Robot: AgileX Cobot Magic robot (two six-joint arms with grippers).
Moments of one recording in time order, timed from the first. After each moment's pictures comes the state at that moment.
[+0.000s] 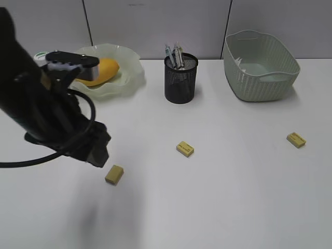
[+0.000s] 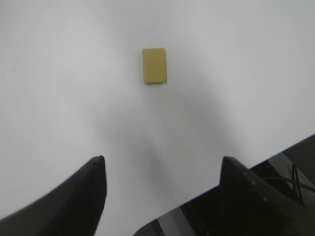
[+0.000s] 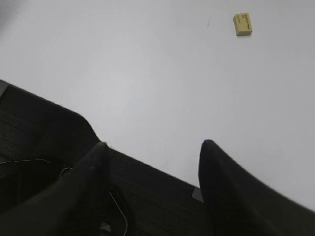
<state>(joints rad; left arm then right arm) -0.64 1.49 -0.97 -0.07 0.85 -0.16 0.45 0.35 -0.54 -0.02 1.07 -0.01</state>
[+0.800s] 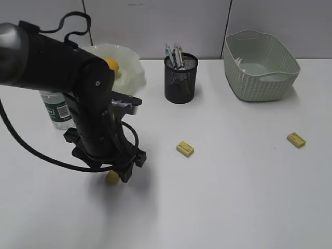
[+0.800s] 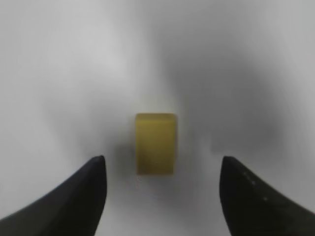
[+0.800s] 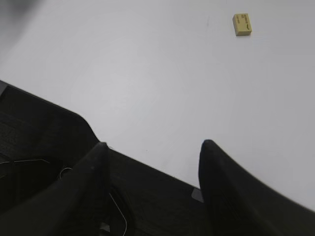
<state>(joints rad) -0.68 1.95 -1.18 0.03 0.80 -0.31 0.45 0.35 -0.54 -0.02 1.07 -0.01</state>
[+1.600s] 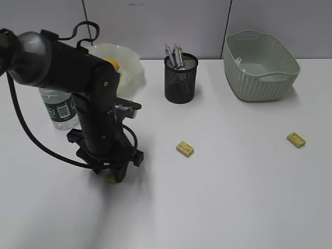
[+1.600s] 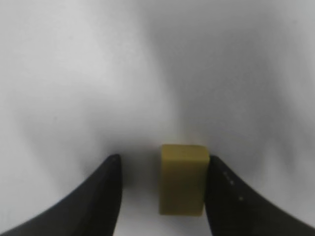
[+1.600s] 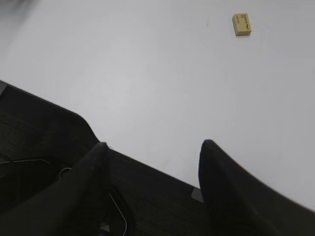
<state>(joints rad) -0.63 2.06 -1.27 0.01 0.86 -0.24 0.45 0.35 -0.54 -0.02 1.07 -0.01</state>
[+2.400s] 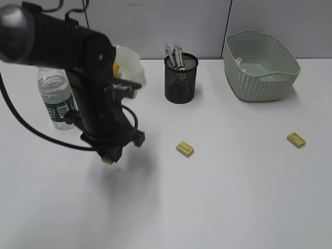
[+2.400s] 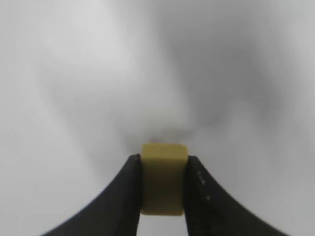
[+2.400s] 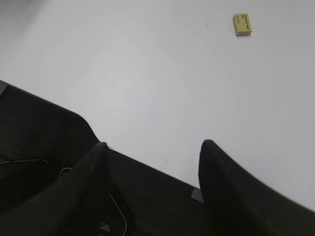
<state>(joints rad) -0.63 1.99 -1.32 0.01 0.95 -0.24 0.45 0.35 -0.54 -0.02 1.07 -0.01</state>
